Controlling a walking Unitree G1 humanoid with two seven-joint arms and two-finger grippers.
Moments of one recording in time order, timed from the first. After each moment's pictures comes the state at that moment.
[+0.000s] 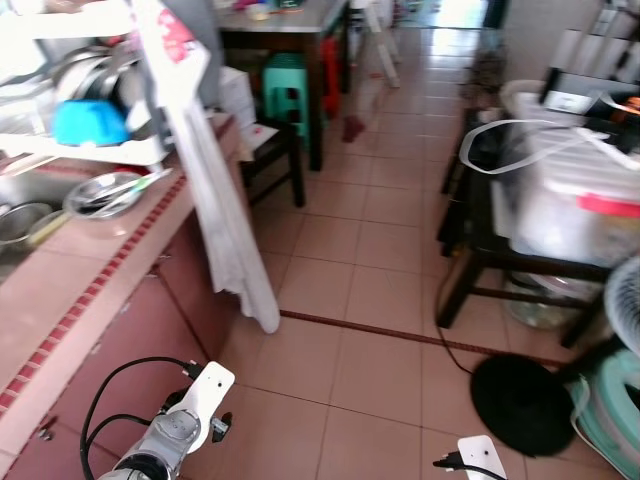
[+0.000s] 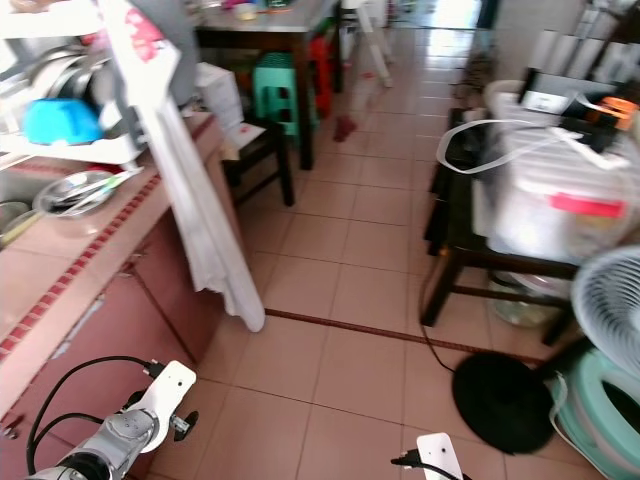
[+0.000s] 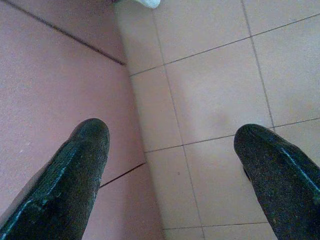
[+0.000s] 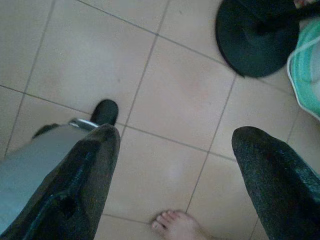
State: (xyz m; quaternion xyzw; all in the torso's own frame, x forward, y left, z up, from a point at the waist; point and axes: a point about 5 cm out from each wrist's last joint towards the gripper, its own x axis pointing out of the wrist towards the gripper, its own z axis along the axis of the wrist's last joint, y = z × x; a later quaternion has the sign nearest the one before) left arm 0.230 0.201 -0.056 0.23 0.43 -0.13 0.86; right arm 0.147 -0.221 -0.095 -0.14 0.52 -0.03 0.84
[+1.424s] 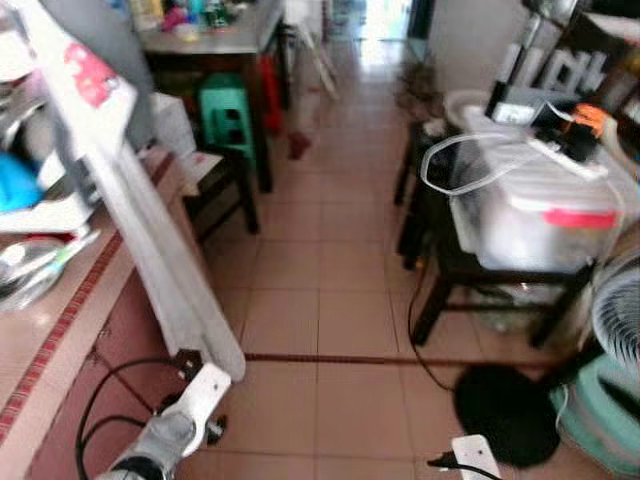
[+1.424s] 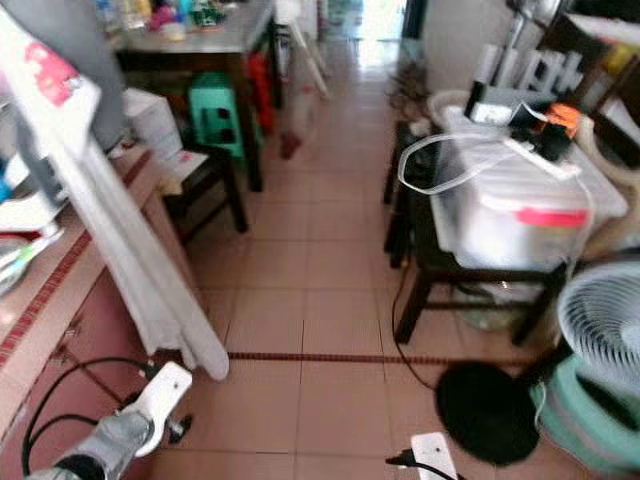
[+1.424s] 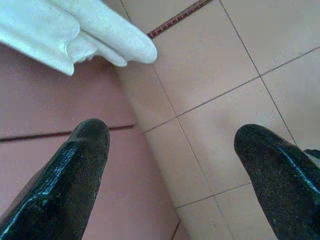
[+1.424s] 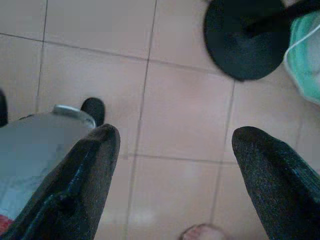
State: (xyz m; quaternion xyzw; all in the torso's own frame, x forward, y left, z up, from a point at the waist) left arm 0.228 0.202 -0.058 0.24 0.44 -0.14 0.86; right arm 0.145 -0.217 -0.096 -0.14 0.52 -0.03 0.84
